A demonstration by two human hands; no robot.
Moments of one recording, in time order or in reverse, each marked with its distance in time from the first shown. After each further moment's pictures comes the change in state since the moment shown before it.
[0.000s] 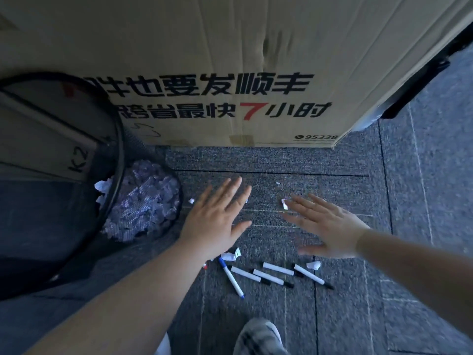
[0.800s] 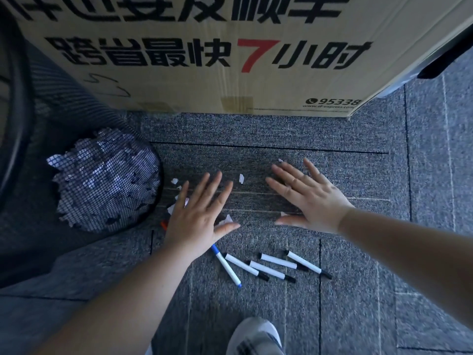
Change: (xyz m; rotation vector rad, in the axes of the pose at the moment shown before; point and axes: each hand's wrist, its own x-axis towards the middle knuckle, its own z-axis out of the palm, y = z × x) left_hand -0.002 -0.020 0.099 -0.002 0.122 -0.047; right_hand 0.056 0.001 0.036 -0.048 0.140 0.068
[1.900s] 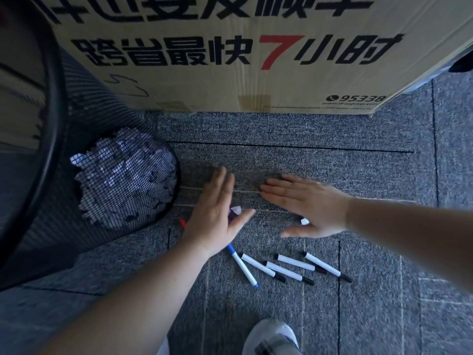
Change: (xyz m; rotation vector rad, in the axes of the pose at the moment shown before) left_hand 0.005 0.000 -0.001 -0.330 -0.028 -0.132; right_hand 0.024 -0.014 -0.012 0.114 -0.023 -0.304
